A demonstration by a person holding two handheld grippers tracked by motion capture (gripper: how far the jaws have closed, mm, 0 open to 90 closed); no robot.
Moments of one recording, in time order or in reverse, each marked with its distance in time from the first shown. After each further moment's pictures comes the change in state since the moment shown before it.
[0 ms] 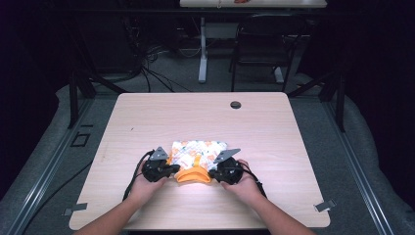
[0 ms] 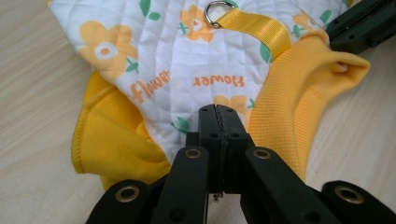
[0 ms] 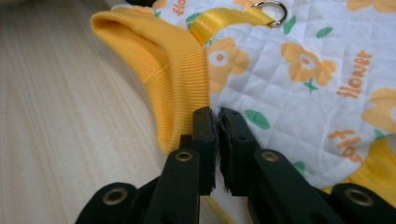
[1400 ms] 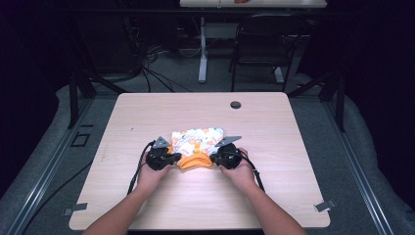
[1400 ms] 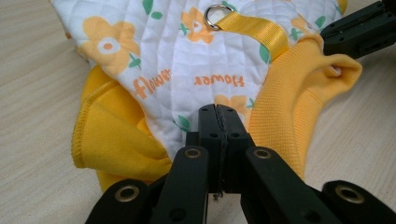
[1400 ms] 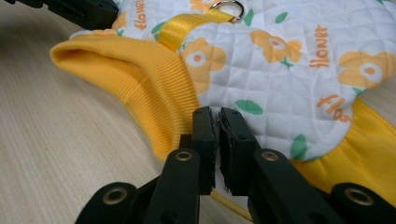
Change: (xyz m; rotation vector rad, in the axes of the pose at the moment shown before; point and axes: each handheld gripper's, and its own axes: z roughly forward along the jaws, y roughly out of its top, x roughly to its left) left arm 0.021 0.017 0.019 -0.041 0.064 -0.082; right arm -0.038 0.017 0.019 -0.061 -0.113 0.116
